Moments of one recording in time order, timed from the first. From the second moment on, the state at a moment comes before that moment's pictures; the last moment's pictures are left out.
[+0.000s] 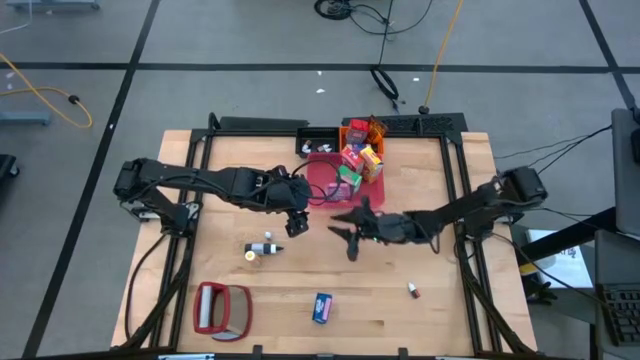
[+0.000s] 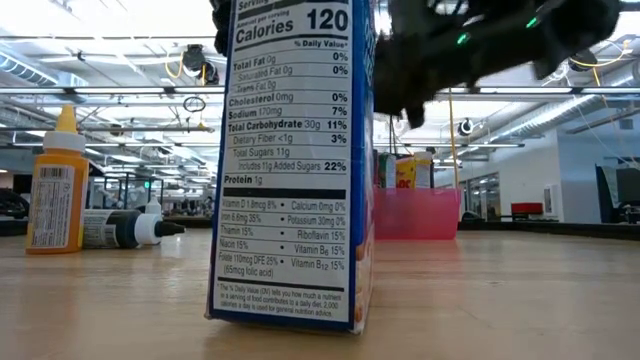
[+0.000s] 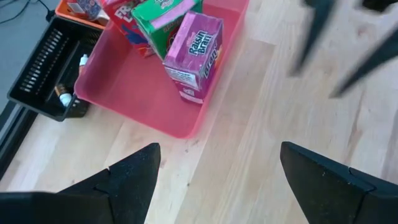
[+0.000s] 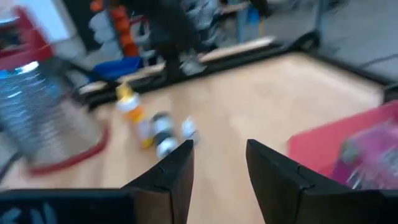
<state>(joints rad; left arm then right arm) -0.07 1.59 1.47 -0.91 -0.32 -0.34 0.21 1.57 0.67 0.69 0.41 0.29</state>
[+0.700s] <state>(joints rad) -0.07 1.59 1.47 -0.89 -0.32 -0.34 0.65 1.47 0.67 0.20 0.16 0.85</state>
